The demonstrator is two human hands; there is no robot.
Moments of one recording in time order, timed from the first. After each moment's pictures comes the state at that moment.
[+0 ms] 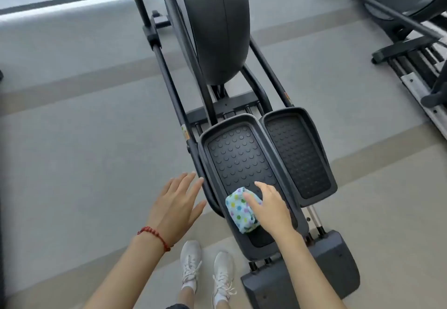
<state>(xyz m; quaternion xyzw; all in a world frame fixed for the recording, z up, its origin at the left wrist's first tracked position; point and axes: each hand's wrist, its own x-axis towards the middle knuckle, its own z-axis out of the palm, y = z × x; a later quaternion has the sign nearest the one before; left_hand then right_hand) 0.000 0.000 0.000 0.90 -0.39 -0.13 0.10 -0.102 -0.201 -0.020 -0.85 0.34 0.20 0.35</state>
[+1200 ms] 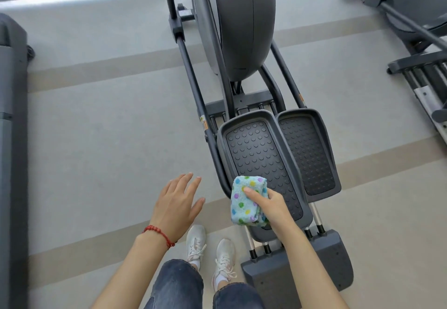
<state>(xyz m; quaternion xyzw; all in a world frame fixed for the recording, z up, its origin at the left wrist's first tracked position) -0.031 0.057 0.033 0.94 -0.28 -0.18 0.09 -0.109 -0.155 0.037 -0.53 0.44 0.17 0.70</state>
